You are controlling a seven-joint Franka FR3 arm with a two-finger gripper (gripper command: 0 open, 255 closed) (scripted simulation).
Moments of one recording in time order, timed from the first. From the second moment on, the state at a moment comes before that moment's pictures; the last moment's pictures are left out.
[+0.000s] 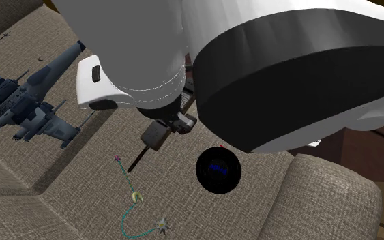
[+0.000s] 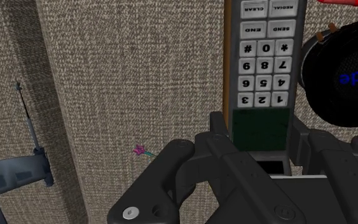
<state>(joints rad) 0.44 -0.15 0.18 -1.95 0.05 1.83 -0.80</state>
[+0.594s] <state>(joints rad) 0.38 -0.02 0.11 -1.79 0.03 1.80 -0.93</state>
